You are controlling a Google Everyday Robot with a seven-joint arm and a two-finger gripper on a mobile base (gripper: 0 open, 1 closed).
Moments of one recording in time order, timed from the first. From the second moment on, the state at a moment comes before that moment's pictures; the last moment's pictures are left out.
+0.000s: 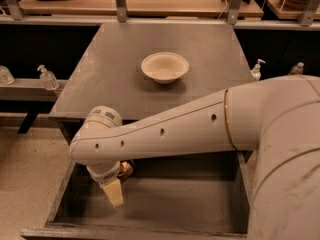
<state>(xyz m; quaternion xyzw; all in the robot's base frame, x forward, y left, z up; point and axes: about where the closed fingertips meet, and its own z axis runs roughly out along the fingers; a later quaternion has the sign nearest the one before) 0.470 0.163 0.615 -0.87 0.48 -0.03 0.10</state>
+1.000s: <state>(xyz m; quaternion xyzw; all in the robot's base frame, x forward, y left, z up) 0.474 0.167 0.609 -0.88 0.47 -0.02 0.10</state>
